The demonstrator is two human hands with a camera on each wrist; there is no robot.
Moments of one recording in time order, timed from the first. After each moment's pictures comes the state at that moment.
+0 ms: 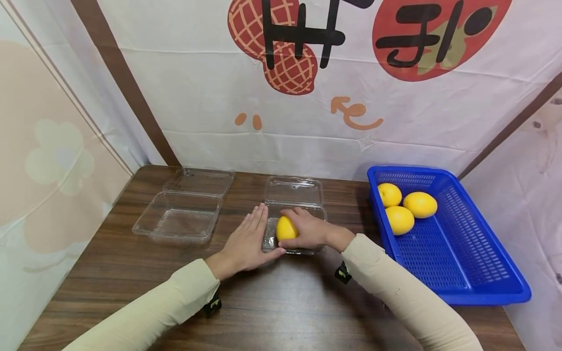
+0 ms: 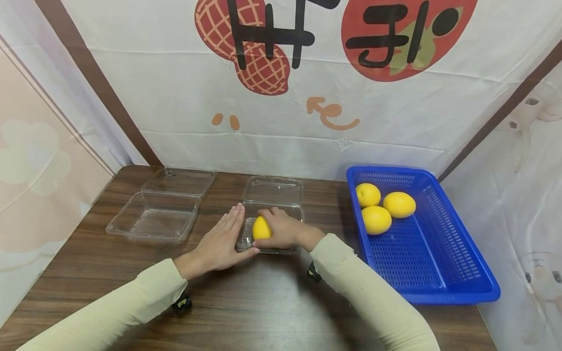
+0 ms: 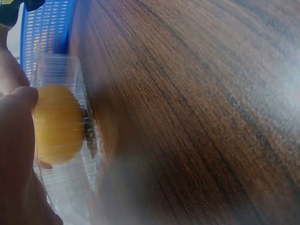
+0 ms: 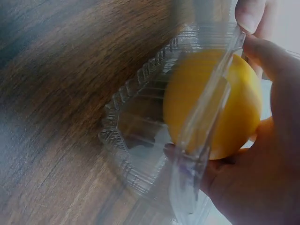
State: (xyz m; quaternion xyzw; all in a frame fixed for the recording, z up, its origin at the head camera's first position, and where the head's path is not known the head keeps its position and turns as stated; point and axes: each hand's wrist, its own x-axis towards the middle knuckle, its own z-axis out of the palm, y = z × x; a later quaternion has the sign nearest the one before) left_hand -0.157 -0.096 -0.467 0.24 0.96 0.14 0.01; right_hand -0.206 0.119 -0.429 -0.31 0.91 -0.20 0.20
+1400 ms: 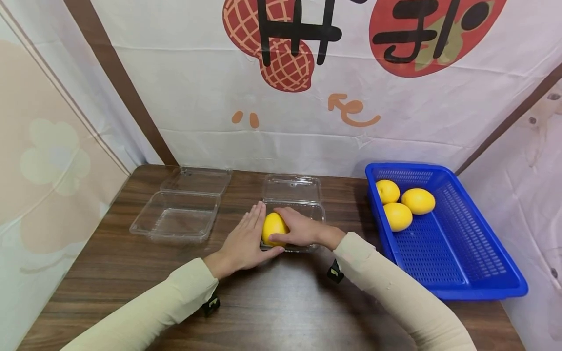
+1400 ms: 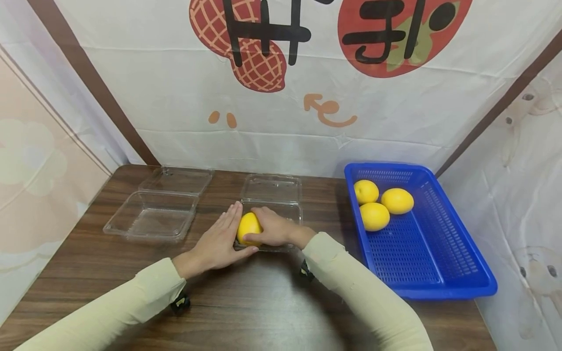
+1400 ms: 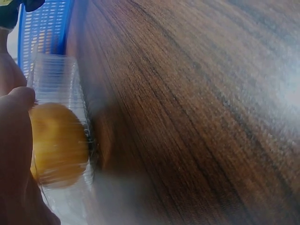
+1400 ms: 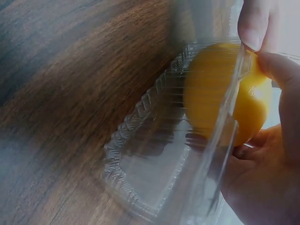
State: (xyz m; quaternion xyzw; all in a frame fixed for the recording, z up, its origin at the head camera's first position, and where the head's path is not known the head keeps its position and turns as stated) left_hand -0.157 -0.098 -0.467 0.24 0.96 0.17 0.02; right_hand -0.210 0.103 -0.439 -0.33 0.88 -0.26 0.21
